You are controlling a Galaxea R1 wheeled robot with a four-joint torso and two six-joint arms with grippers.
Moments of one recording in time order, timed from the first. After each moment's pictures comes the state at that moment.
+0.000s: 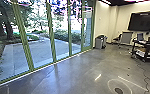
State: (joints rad) left arm 1.43 3.01 -2.67 -0.12 0.19 0.13; right arm -1.53 3.05 -2.68 0.05 -0.15 -0.03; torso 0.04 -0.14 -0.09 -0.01
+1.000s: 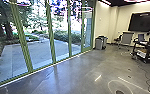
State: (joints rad) left arm 1.44 3.01 -2.67 -0.12 0.19 0.13; right arm -1.53 3.06 -2.68 0.04 -0.15 -0.03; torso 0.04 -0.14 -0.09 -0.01
